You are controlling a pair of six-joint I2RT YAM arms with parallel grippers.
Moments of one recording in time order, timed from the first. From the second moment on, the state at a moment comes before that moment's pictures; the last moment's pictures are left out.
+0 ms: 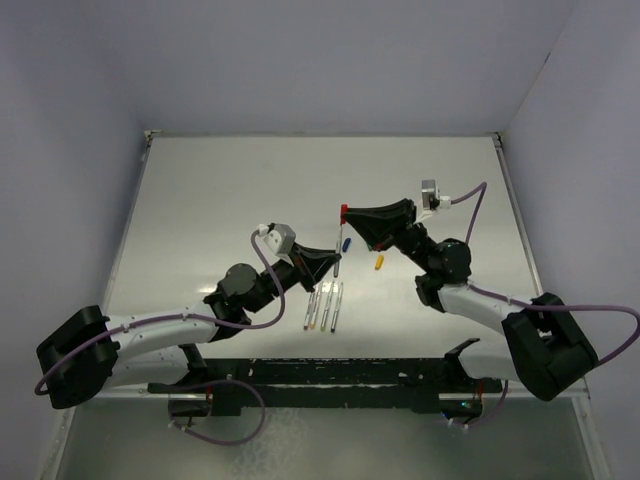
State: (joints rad) left arm -0.99 1.12 0.42 0.87 -0.05 -0.40; right arm 0.51 1.27 0.45 1.46 -0.47 0.80
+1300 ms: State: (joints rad) left arm -0.99 1.12 0.42 0.87 -0.05 -0.38; right arm 0.52 1.32 0.47 1.47 -0.50 0.80
